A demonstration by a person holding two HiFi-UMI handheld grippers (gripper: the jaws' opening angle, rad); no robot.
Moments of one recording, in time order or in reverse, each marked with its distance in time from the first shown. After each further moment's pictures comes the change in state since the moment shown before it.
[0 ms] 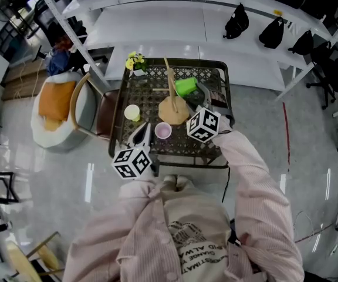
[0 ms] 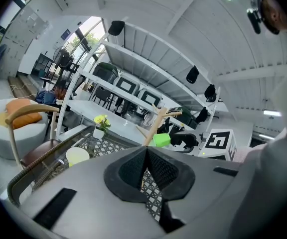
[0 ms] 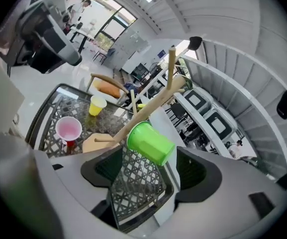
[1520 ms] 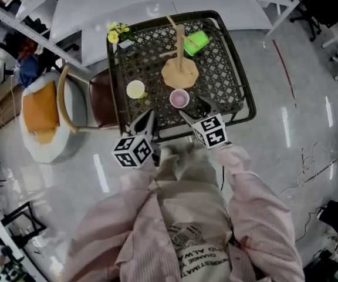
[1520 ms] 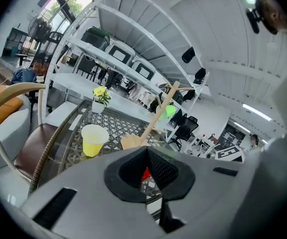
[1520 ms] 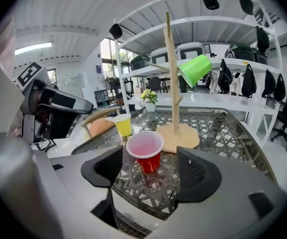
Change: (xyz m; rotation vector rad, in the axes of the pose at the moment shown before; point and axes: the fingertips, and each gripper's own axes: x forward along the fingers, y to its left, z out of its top) left arm -0.014 0.090 -0.050 0.022 0.334 -0.225; right arm -0.009 0.202 0.003 1.018 0.043 0.085
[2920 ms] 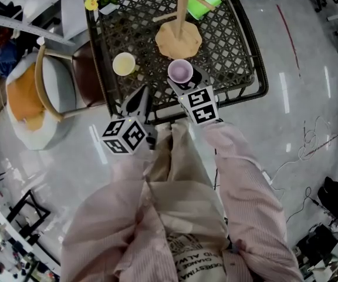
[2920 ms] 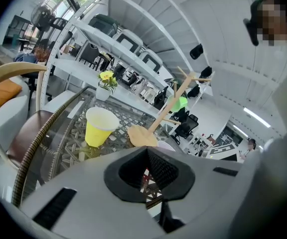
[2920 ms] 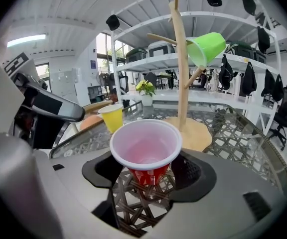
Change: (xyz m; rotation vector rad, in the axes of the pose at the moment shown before) left arm 0.031 0.046 -0.031 -0.066 0.065 -0.022; right arm 0.073 0.007 -0.016 0.004 0.028 -0.070
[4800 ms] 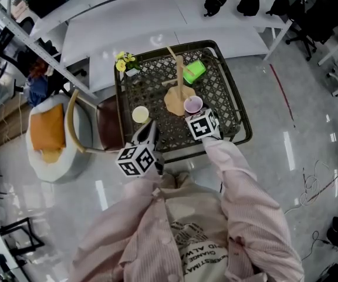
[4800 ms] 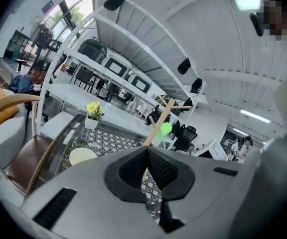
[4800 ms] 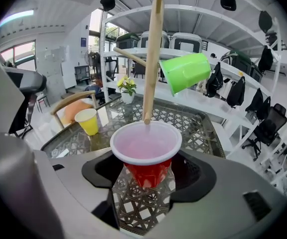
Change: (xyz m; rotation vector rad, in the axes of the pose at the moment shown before) left arm -0.026 -0.070 0.076 0.085 -0.195 -0.006; right arm -0.037 -0.078 0.052 -0.083 0.196 -0.179
